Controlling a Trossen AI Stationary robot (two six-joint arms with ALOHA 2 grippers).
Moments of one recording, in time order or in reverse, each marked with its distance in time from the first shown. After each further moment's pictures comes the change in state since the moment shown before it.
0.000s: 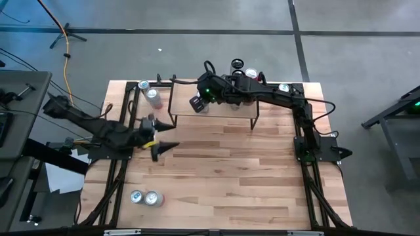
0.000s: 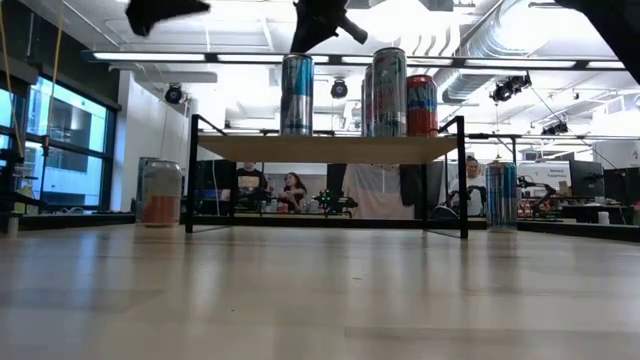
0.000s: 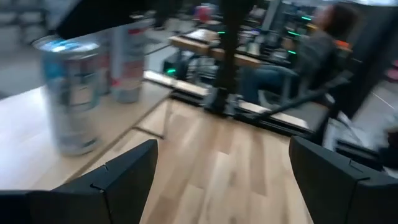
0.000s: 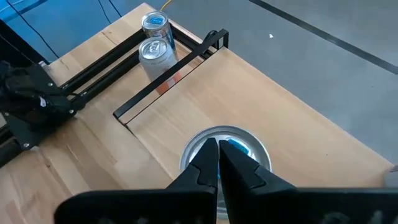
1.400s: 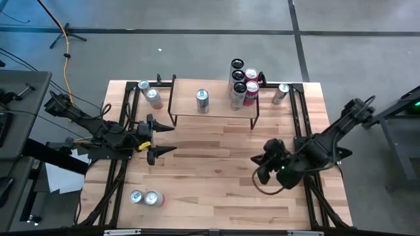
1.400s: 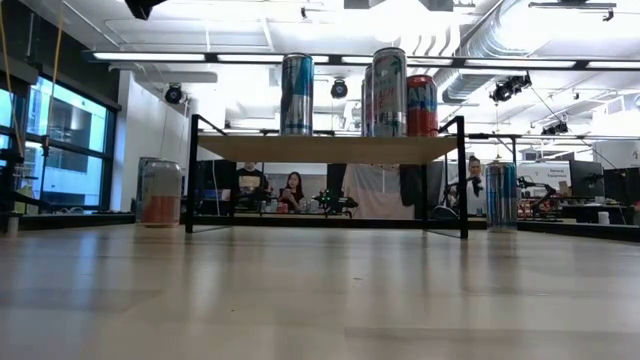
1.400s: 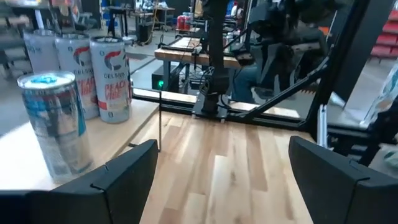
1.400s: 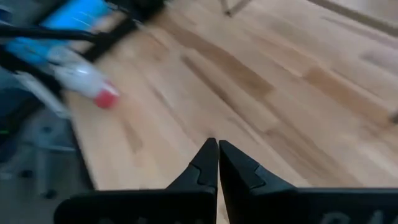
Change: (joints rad) left arm -0.056 -0.021 -0.001 0.028 0.003 0.173; right arm 0.832 -0.761 -1.067 0.136 0.306 0.742
